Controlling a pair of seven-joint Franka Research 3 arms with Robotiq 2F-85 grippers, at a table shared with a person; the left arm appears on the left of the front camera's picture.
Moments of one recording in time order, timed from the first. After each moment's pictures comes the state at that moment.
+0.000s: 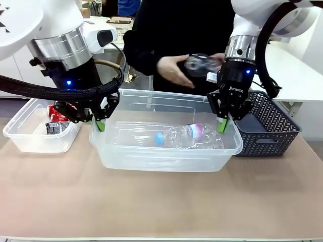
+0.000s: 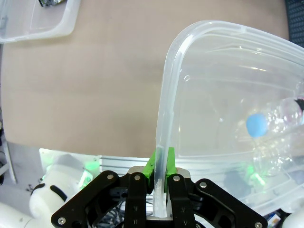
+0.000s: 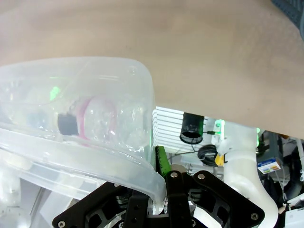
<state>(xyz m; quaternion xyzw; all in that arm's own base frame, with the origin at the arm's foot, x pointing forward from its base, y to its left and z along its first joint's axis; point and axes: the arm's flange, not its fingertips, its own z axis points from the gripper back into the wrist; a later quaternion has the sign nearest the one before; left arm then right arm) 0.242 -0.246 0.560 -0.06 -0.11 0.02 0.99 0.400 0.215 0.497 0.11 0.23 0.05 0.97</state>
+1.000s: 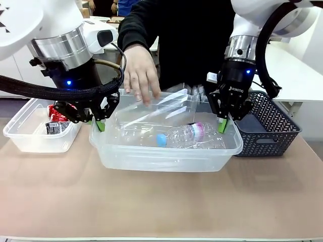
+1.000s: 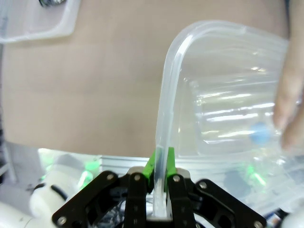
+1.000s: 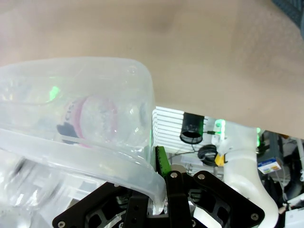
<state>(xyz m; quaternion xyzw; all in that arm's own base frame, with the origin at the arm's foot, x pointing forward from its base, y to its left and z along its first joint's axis) 0.242 -0.246 0.560 -0.06 -0.11 0.02 0.99 0.400 0.215 0.497 0.11 0.23 0.05 0.97</state>
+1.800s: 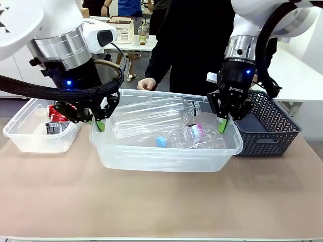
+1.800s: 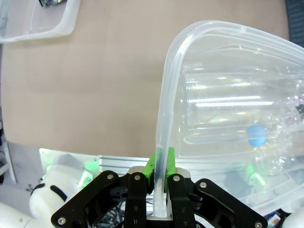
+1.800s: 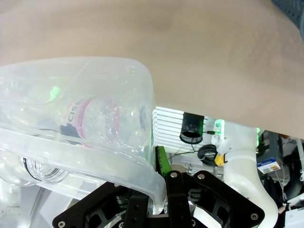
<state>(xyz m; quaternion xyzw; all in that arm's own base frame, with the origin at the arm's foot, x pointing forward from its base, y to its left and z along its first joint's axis) 0.242 -0.246 0.560 -0.06 -0.11 0.02 0.99 0.400 0.215 0.497 0.11 0.23 0.05 0.97</state>
